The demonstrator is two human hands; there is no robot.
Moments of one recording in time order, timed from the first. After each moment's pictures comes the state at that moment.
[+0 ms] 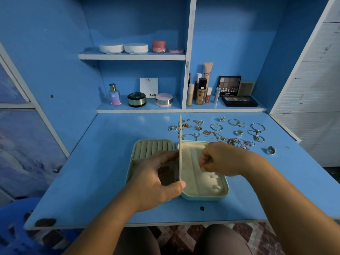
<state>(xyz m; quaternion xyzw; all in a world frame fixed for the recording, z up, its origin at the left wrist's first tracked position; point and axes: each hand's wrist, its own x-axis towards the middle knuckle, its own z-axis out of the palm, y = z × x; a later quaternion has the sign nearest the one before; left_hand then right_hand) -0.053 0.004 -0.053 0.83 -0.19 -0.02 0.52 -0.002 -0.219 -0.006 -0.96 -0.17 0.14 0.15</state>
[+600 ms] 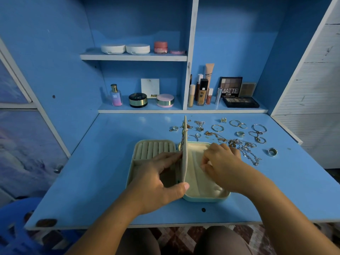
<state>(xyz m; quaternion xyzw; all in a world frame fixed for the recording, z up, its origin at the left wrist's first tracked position) -0.052 0.003 -0.056 0.85 -0.20 -0.02 0.49 -0.025 -0.210 -0.023 -0.98 -0.16 -0.01 0.10</state>
